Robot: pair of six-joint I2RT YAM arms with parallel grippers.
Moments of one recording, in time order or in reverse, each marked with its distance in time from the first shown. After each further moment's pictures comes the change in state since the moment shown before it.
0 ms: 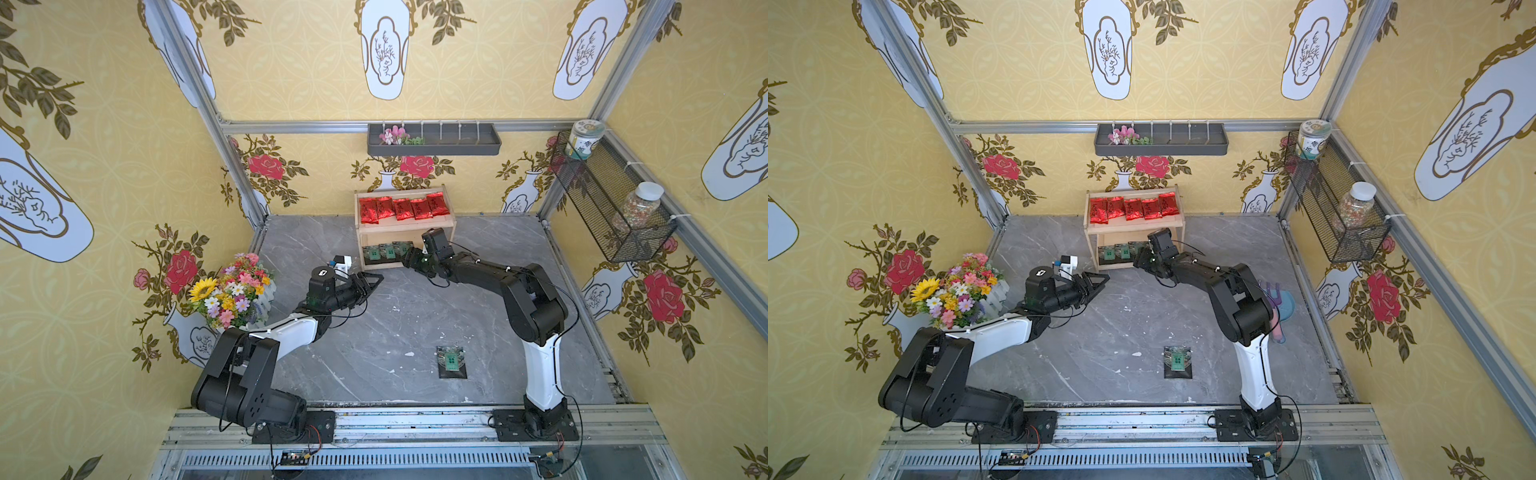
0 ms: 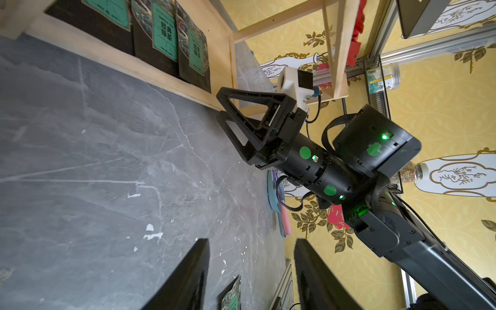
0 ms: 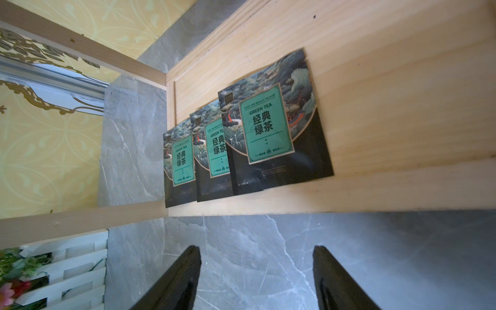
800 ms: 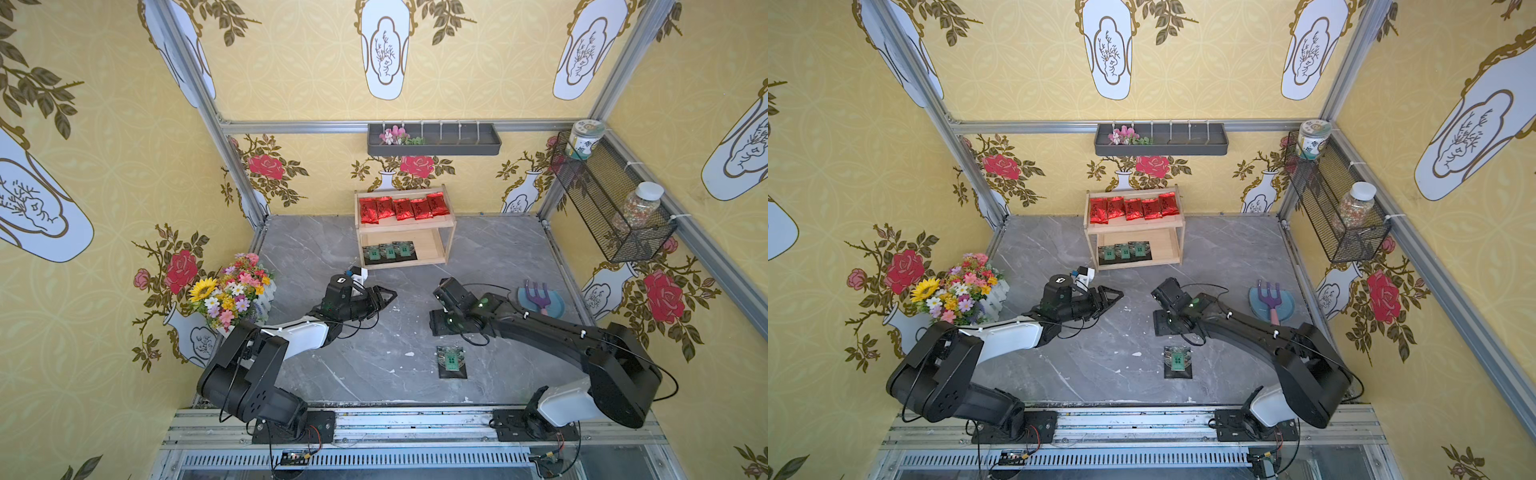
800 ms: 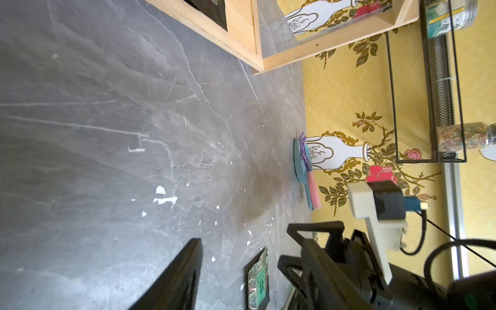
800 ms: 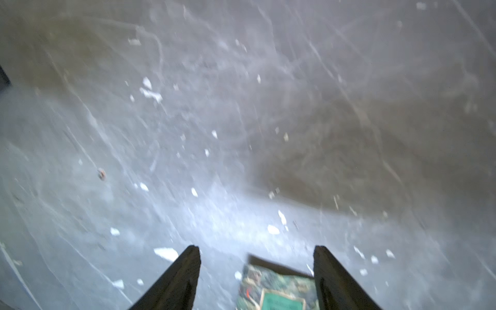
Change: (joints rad) left arm -0.162 0.042 -0.021 -0.081 -0.061 0.100; right arm 0.253 -0.694 -0.573 -0.536 0.226 -0.156
